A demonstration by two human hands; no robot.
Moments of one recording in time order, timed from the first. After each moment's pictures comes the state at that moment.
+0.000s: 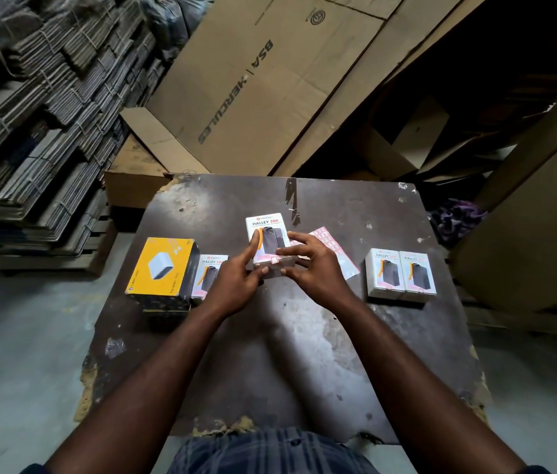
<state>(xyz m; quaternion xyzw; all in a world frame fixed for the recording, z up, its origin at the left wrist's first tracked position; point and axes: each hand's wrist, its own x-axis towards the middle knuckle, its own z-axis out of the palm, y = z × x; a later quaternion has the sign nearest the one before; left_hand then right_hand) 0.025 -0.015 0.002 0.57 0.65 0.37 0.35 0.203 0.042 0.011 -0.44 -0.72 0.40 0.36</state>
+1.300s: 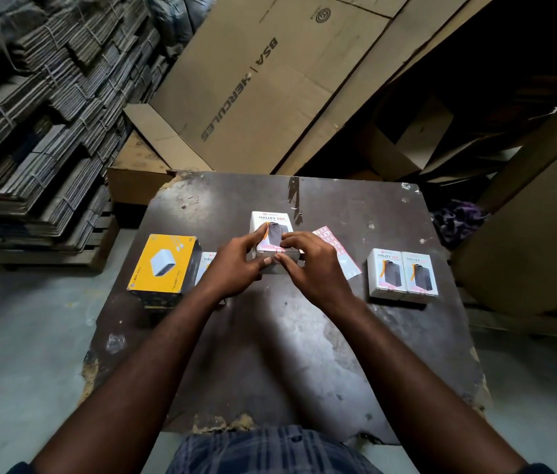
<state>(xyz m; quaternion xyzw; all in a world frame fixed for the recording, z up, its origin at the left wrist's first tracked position) 0.023 -0.006 0.045 0.56 0.65 0.36 0.38 0.196 0.033 0.030 -0.41 -0.80 0.22 0.39</state>
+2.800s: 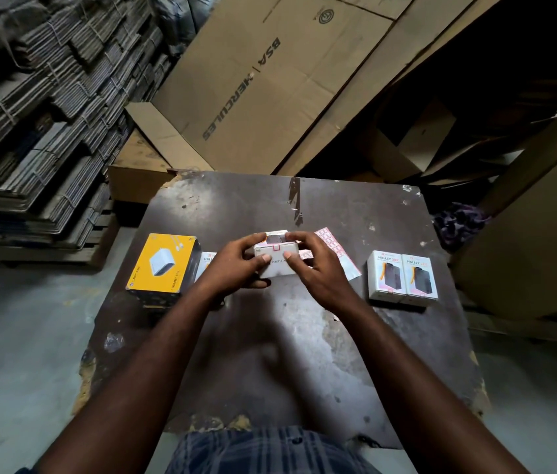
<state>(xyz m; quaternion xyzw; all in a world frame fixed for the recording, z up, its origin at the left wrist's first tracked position) 0.026 -0.008 0.047 0.39 0.61 0.41 0.55 0.208 0.037 0.022 -0.42 -0.71 0.44 0.35</state>
